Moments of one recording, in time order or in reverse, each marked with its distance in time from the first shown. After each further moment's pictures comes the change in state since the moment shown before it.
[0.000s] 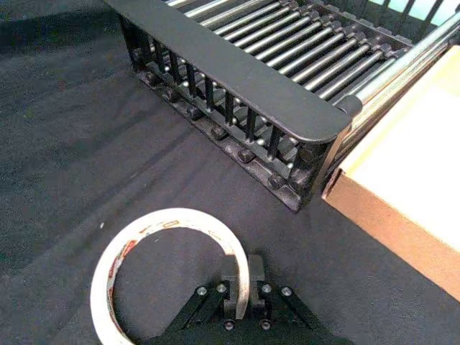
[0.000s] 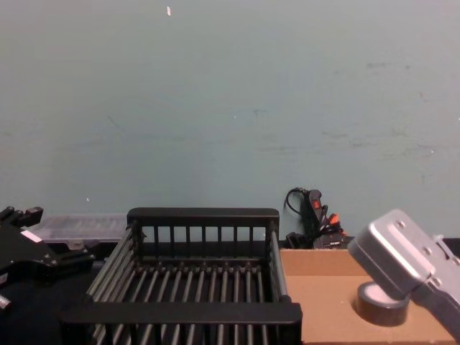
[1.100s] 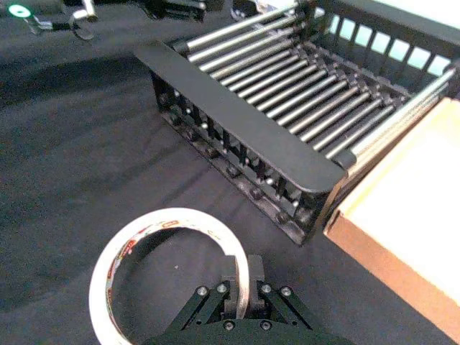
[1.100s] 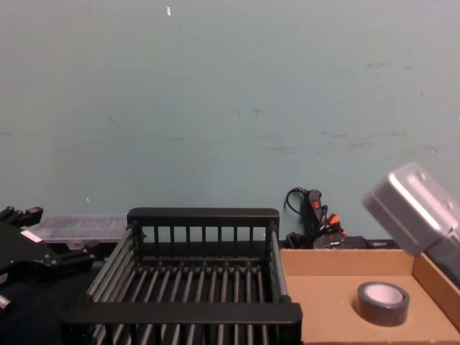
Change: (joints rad) left arm 0.000 0.000 0.000 0.000 0.000 0.000 0.000; right arm 0.001 0.035 0.007 -0.065 0.051 -0.028 0.028
